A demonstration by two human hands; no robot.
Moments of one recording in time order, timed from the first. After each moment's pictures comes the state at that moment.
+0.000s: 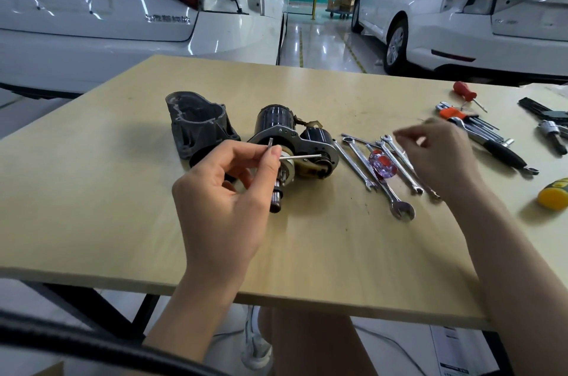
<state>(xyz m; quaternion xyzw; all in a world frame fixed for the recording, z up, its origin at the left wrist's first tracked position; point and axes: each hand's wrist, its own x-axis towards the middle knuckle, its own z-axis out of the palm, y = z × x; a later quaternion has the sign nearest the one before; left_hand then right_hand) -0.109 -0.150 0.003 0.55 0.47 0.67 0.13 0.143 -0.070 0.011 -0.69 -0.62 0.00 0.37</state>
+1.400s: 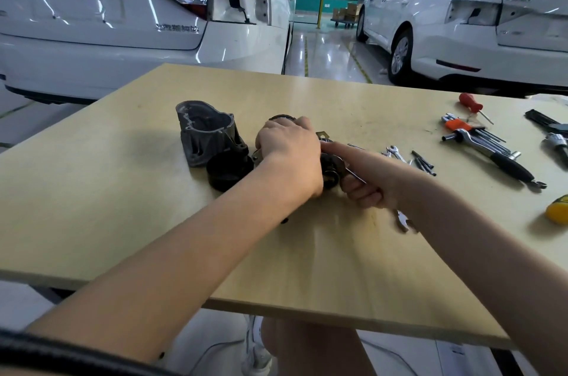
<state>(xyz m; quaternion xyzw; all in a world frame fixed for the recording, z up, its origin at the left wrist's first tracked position) -0.065 -0.064 0.045 0.75 0.65 -0.04 -0.09 0.061 -0.062 0.025 -0.64 -0.47 0.55 0.24</state>
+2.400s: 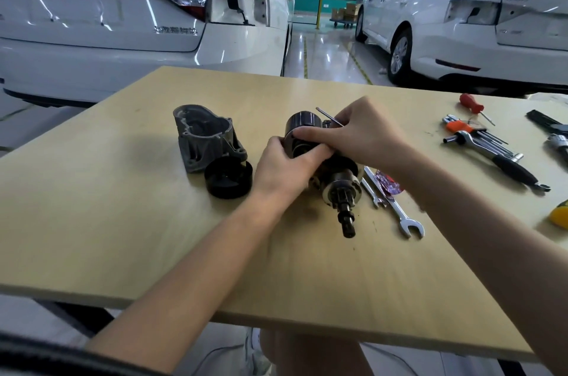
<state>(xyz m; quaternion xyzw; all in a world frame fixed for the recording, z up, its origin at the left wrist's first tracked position) -0.081 -0.064 0.008 0.53 0.57 0.47 0.43 0.046 -0.045 0.057 -0.61 -0.71 0.14 0.32</state>
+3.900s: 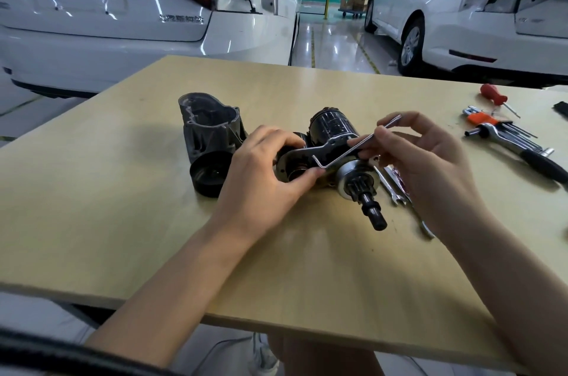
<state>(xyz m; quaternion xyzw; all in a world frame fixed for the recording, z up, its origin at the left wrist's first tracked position) -0.121 -0.080 -0.013 0.72 0.46 0.51 0.10 0.071 -0.090 0.019 -0.40 -0.53 0.44 0.61</state>
